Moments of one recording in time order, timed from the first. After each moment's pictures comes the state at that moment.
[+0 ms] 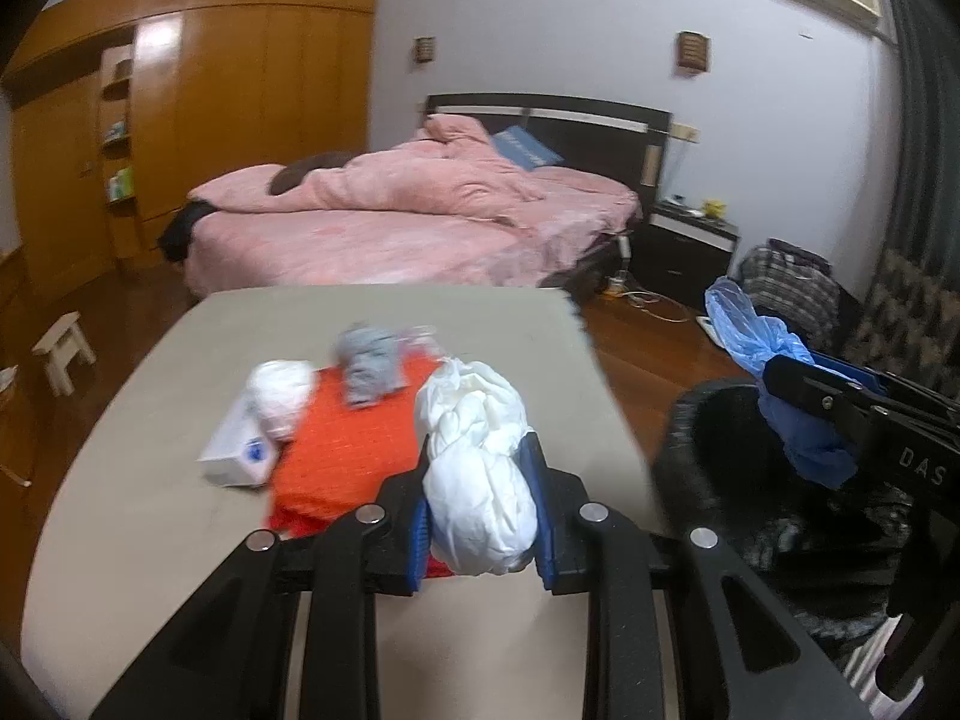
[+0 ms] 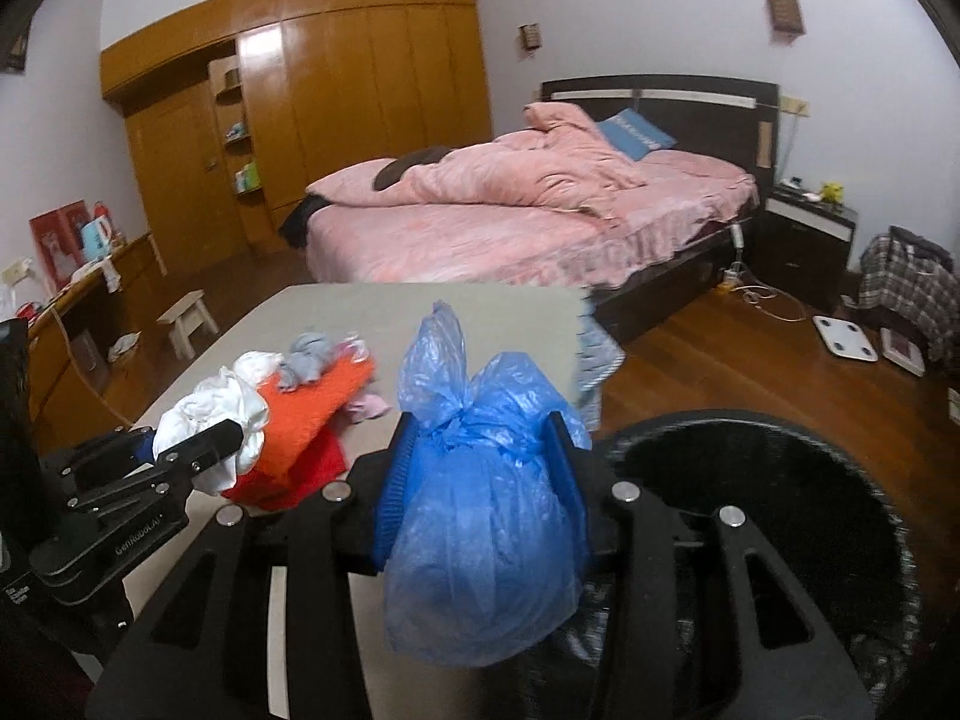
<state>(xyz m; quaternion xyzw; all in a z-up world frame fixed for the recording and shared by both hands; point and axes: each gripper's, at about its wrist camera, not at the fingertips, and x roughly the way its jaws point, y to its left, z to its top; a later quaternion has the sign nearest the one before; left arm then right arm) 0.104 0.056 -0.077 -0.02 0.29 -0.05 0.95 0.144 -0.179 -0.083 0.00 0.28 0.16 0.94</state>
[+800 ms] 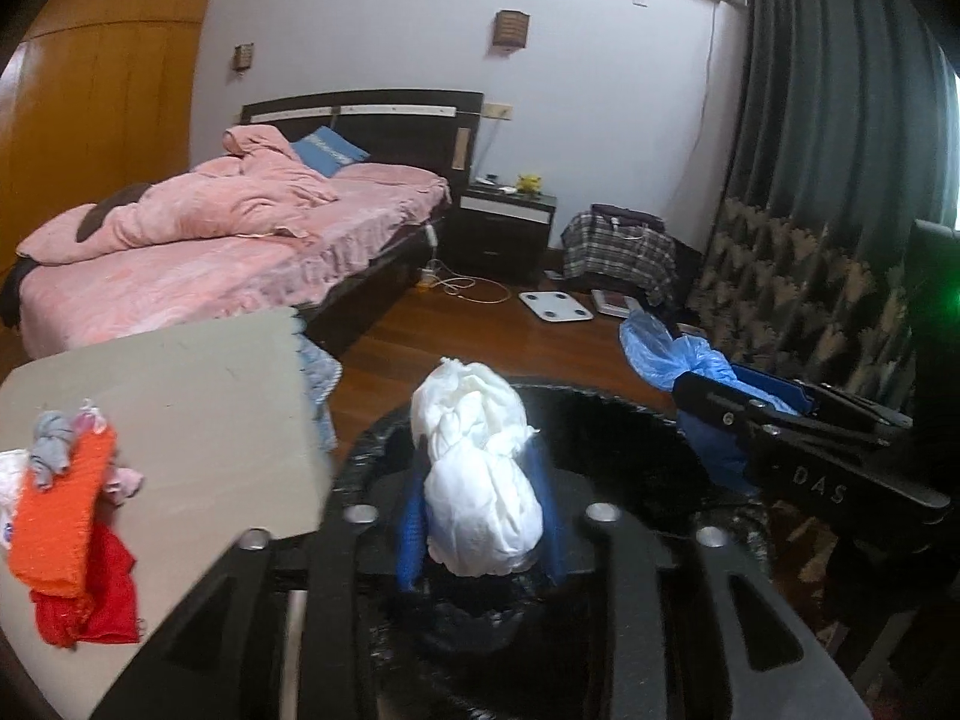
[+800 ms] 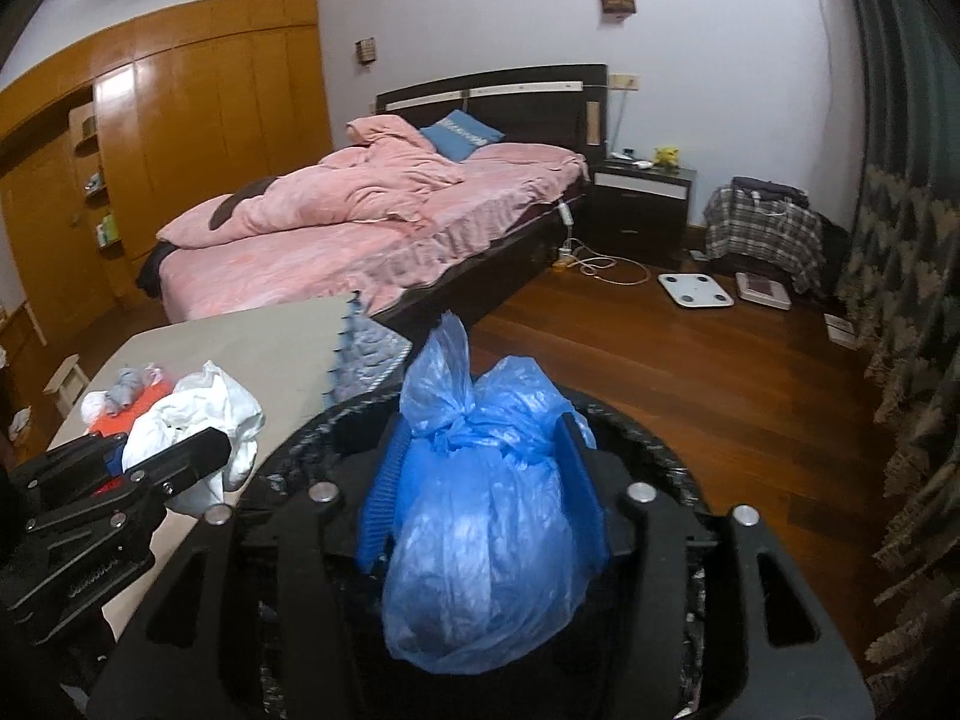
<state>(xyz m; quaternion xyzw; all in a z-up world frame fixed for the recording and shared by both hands) 0.126 -0.119 -0.069 0.00 0.29 -0.26 0.92 0.117 -0.330 -0.099 0.04 0.29 -0.02 0.96</state>
